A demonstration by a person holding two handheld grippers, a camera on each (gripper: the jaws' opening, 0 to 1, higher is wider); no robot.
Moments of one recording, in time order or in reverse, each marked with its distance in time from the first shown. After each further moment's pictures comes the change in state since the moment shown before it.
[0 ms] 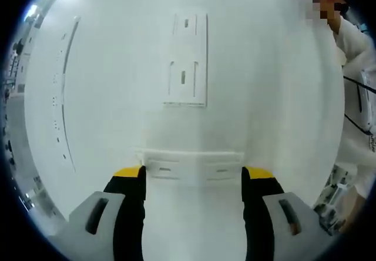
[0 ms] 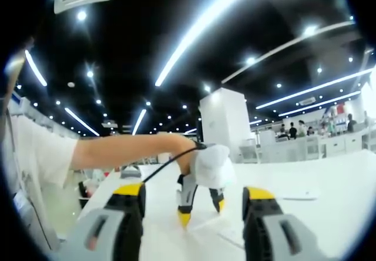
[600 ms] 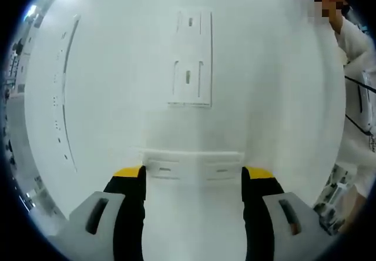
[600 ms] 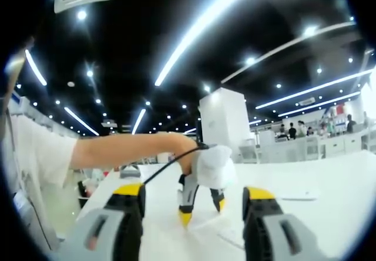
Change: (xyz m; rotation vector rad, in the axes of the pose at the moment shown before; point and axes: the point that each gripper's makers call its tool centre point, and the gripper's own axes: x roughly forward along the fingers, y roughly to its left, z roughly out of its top) left arm 0.001 -0.001 0.000 -0.002 0.014 0.003; right arm -0.001 -0.001 0.000 -0.004 0.000 -0.004
